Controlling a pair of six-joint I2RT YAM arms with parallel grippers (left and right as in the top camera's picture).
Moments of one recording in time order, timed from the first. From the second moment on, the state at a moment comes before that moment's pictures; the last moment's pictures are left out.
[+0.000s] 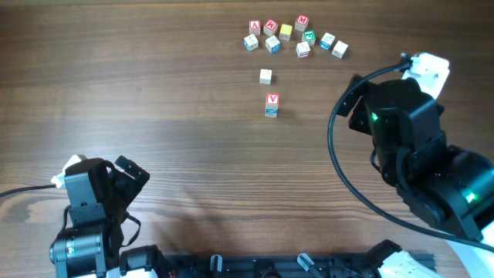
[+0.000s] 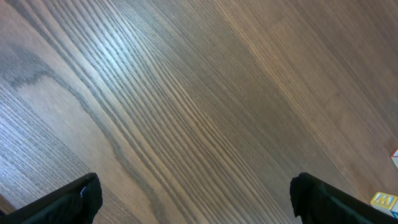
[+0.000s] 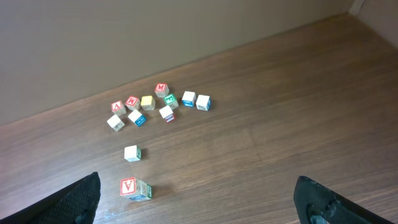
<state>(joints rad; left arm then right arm) 0.18 0.65 0.75 -1.06 -0.13 -0.70 0.58 1.13 1.51 -1.09 0.62 0.64</state>
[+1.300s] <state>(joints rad) 0.18 0.65 0.75 -1.06 -0.13 -0.70 -0.04 0.06 0.22 -0.03 0.24 0.37</state>
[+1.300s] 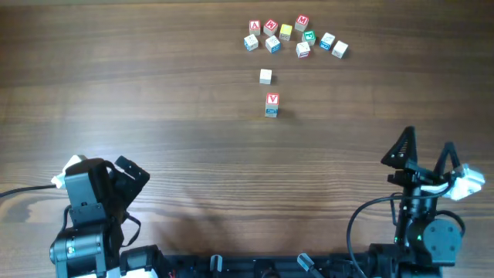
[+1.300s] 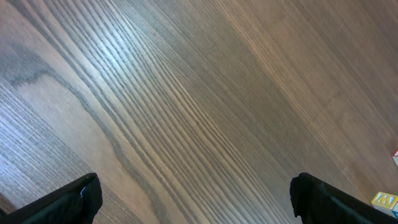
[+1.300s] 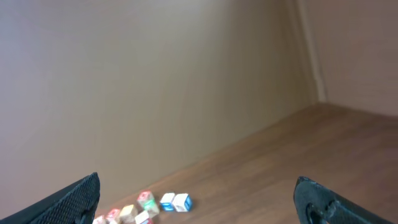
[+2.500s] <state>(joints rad) 0.03 0.27 0.46 -0.53 -0.12 -0.57 -0.07 0.02 0.01 0.02 0.18 0.38</state>
